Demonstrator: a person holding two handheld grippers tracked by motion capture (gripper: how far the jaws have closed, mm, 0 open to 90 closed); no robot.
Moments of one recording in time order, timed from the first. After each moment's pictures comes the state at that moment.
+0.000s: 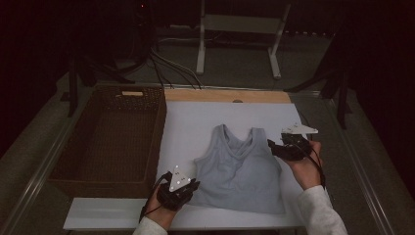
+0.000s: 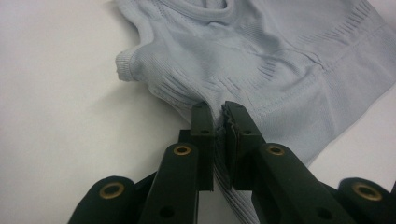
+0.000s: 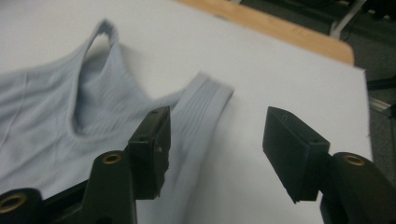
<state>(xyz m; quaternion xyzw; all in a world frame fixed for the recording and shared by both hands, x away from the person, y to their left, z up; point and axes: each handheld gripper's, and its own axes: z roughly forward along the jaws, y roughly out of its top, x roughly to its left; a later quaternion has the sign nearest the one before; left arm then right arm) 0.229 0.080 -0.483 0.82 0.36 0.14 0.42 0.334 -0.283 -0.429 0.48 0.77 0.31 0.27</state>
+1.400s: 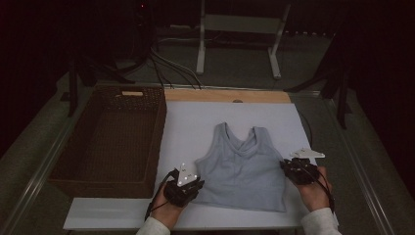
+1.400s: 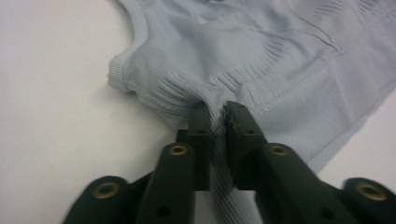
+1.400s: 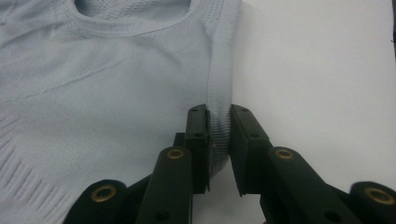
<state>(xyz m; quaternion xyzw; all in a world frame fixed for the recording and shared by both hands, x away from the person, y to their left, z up) 0.241 0.064 -0.493 0.83 0.37 0.13 0.40 0.289 -0.313 -0.476 0.51 0.78 0.28 0.24</state>
